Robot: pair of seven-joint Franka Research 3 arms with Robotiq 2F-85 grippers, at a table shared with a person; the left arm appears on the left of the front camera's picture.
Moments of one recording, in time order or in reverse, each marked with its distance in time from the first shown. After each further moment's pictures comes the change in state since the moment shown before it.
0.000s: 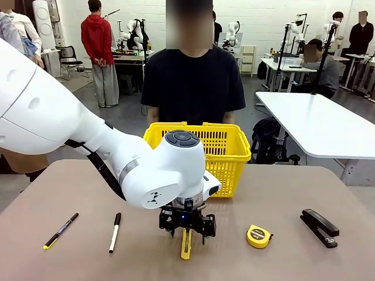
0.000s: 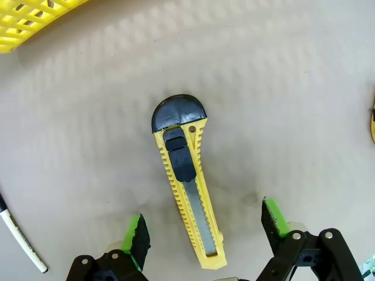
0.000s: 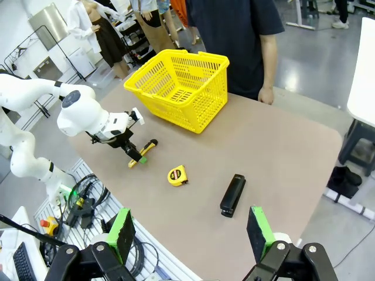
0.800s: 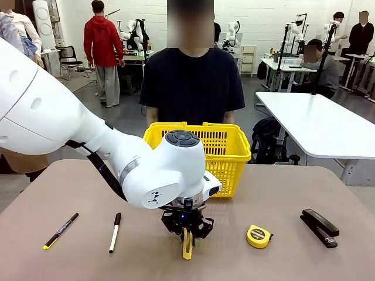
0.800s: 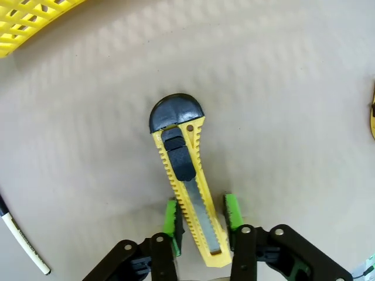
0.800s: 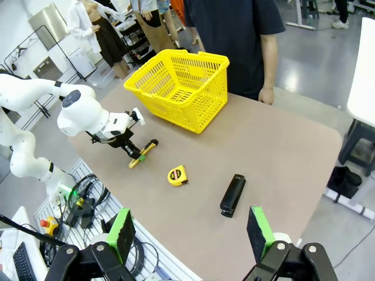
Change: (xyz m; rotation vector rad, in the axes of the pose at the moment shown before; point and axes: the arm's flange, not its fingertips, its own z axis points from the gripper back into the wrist) left arm 0.001 0.000 0.001 0.000 -0.002 -0.035; right arm 0.000 0.000 0.000 0.000 0.000 0.000
